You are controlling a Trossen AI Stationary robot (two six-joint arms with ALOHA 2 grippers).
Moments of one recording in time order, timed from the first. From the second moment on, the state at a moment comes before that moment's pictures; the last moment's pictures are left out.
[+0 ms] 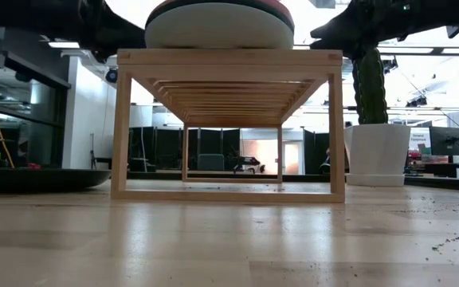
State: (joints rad) left arm -0.09 0.69 0.34 0.30 -0.37 0.01; right arm -0.09 0.81 0.48 0.23 0.16 0.04
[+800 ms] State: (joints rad) left arm 0.25 0.95 0.38 -0.38 -0.27 -0.63; right arm -0.09 0.81 0.48 0.22 0.15 0.10
